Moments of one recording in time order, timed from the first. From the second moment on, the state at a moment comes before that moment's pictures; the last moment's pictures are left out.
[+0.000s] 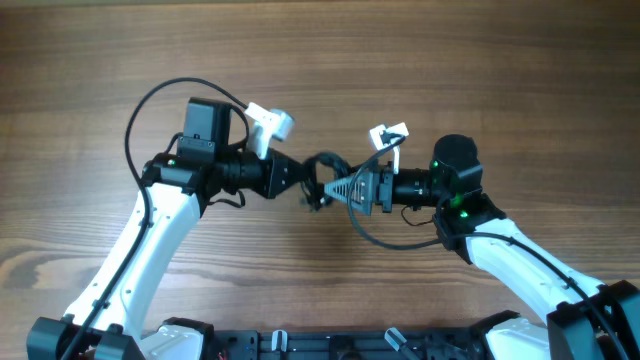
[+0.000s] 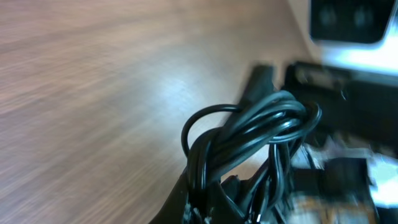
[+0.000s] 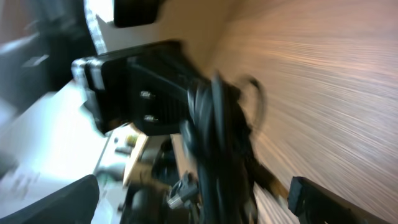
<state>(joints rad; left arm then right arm) -0.21 1.38 0.97 -0.60 0.80 -0.03 0.37 1.39 0.54 0.56 -1.02 0.80</state>
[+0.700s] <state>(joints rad) -0.29 1.38 0.97 -0.49 0.40 -0.77 0.48 1.39 0.54 0.43 -0.67 1.15</state>
